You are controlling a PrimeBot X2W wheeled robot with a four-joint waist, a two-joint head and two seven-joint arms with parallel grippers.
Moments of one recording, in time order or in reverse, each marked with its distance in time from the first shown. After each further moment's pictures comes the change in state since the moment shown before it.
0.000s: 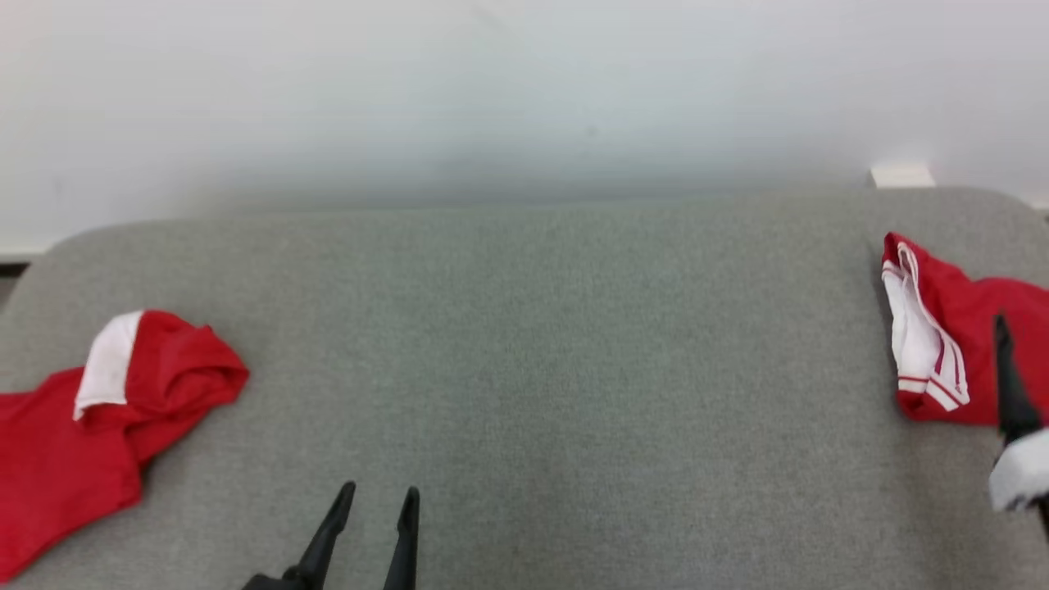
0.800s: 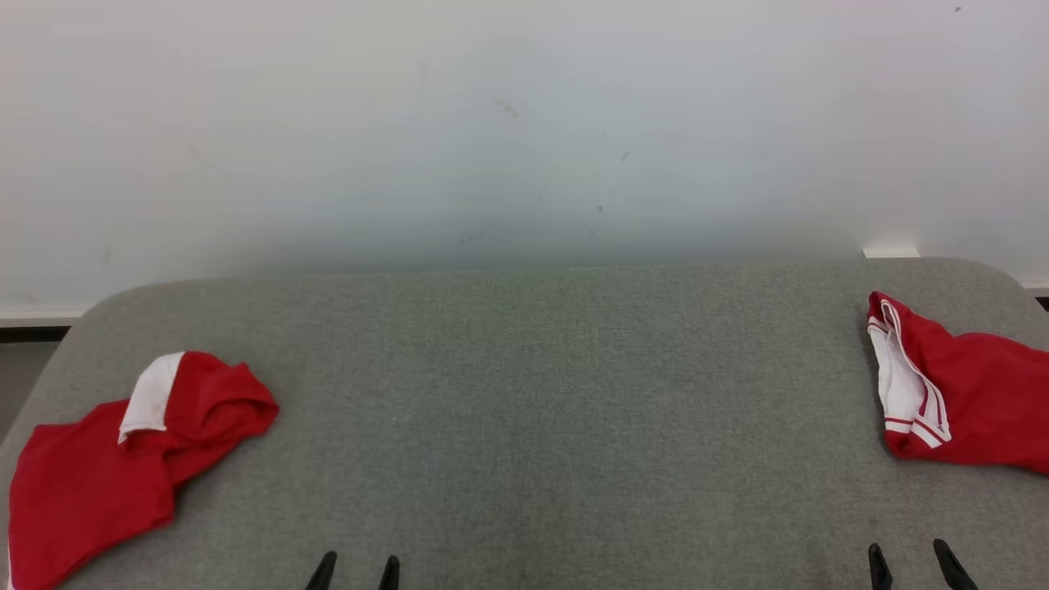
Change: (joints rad) left arm 0.121 0.000 0.045 0.044 0.016 0.002 0.000; right arm 0.617 0.261 -0.019 -0.400 -0.002 0.000 0.000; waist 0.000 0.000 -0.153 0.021
